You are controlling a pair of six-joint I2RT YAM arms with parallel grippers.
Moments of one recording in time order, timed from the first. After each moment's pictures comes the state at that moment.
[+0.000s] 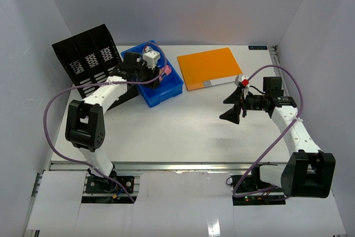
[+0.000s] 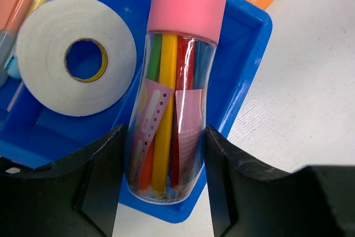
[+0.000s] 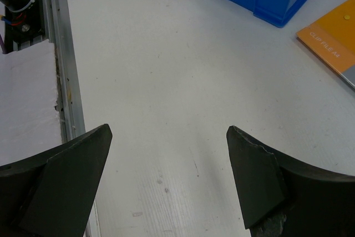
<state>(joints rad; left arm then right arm) -0.28 1.75 1.33 -0.28 0.36 0.15 0.02 1.20 0.89 -0.61 -1.19 -0.72</state>
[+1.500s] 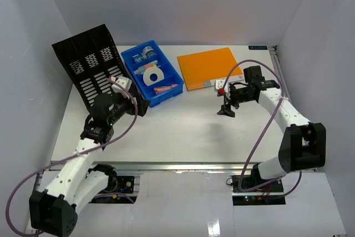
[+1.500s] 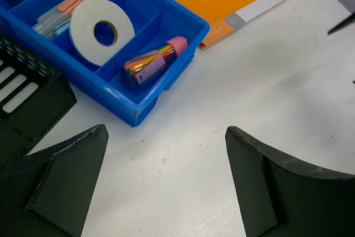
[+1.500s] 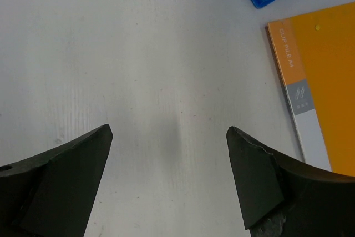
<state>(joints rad) -0.29 0.84 0.61 0.01 0.25 -0.12 0.18 1.46 1.09 -0.73 -0.86 -1.25</state>
